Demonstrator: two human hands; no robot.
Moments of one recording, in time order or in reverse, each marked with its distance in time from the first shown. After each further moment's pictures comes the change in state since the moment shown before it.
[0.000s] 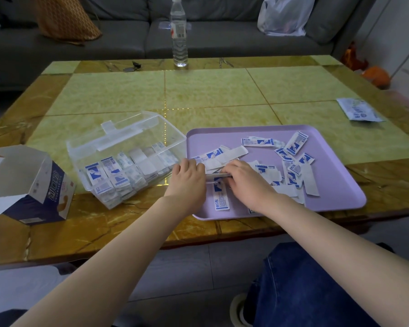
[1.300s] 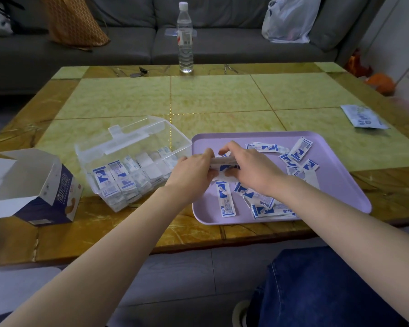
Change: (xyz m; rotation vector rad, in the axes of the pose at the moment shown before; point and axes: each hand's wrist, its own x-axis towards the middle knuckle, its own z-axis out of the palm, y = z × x) left_hand 0.009 -0.010 -0.039 -0.390 0.094 -0.012; right_hand 0.016 -0.018 -0.046 0.009 0.020 -0.067
